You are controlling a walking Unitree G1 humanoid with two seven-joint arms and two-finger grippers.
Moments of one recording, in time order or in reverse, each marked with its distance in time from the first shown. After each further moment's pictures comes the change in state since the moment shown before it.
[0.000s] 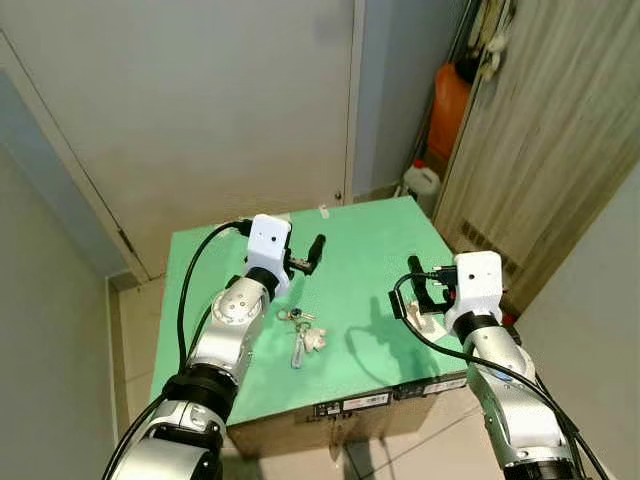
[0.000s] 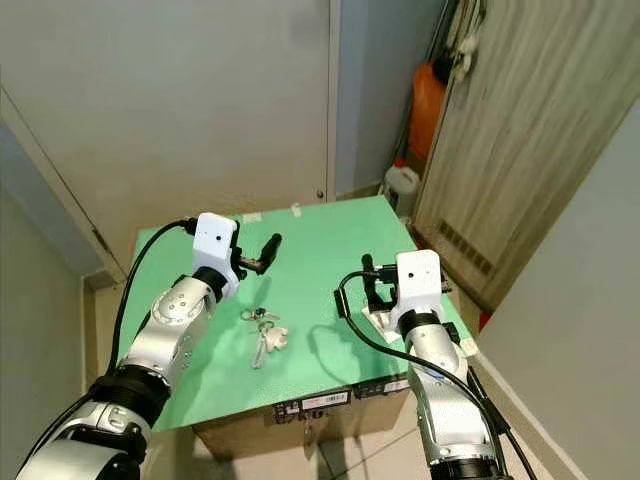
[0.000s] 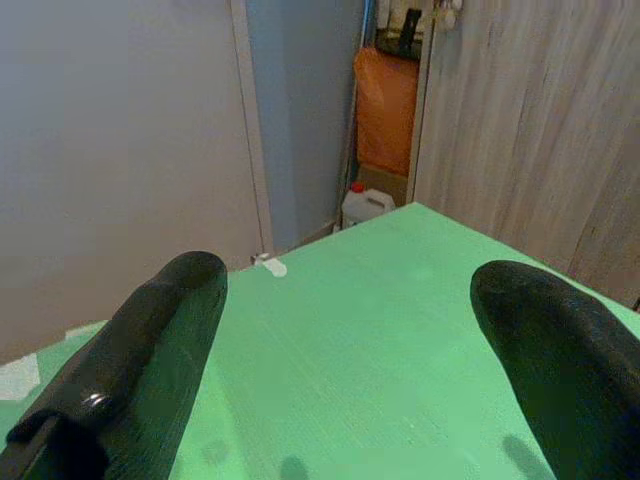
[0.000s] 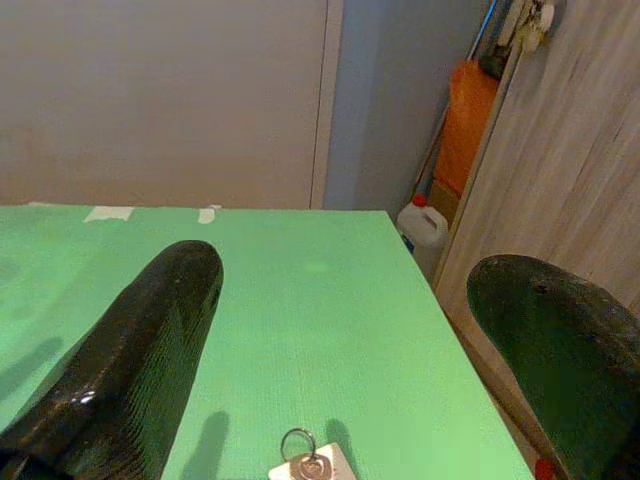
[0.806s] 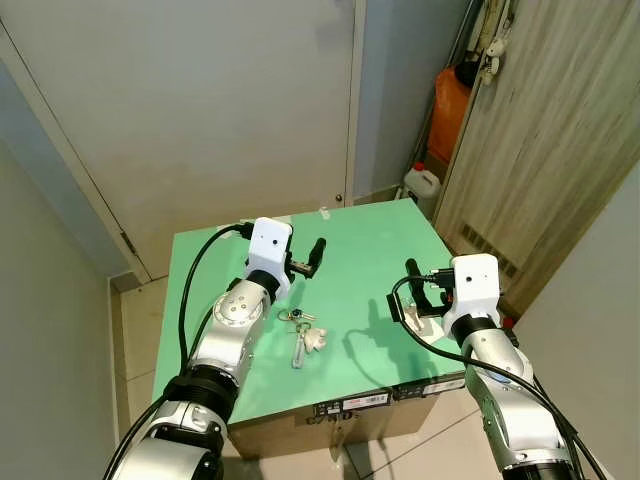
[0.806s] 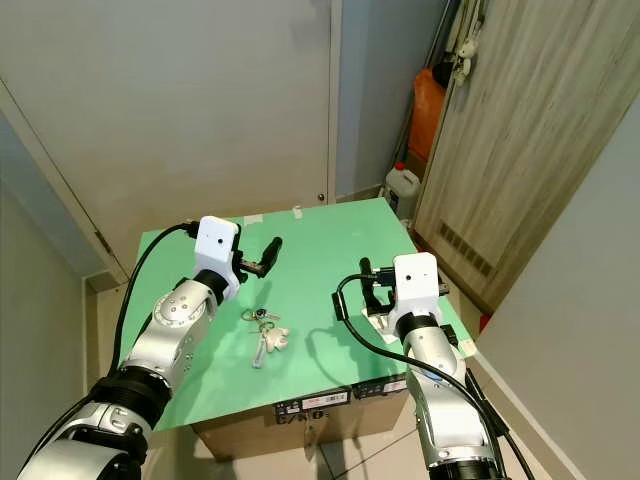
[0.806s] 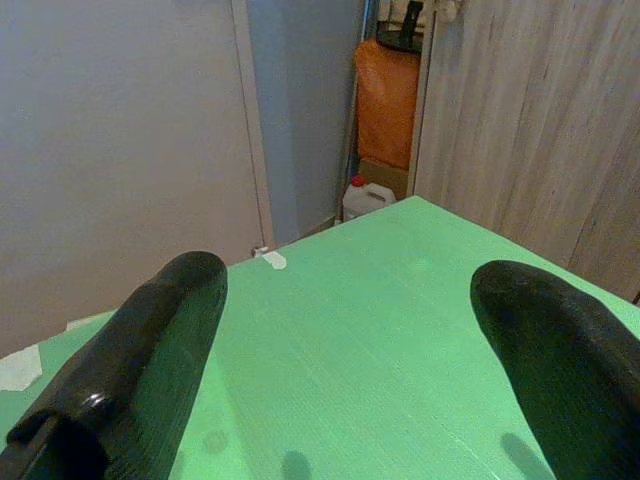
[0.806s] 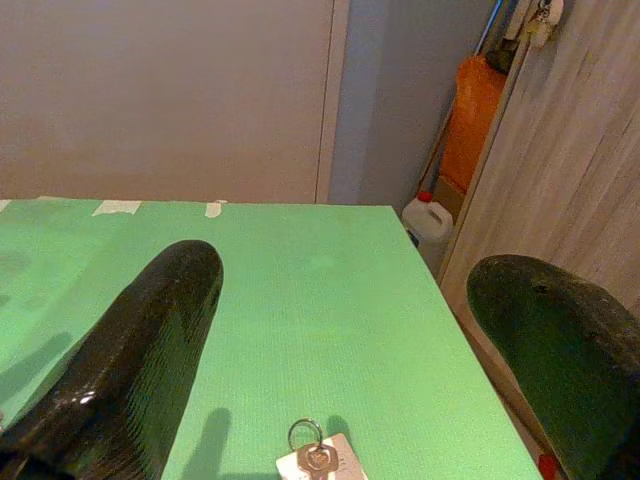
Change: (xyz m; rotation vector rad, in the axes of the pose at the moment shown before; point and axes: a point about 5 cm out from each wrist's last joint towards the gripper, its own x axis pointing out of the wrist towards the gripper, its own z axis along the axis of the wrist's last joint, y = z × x) left arm 0.000 -0.001 -0.004 0.000 0.017 -0.001; right arm -0.001 0.002 -0.003 0.002 0.013 0.006
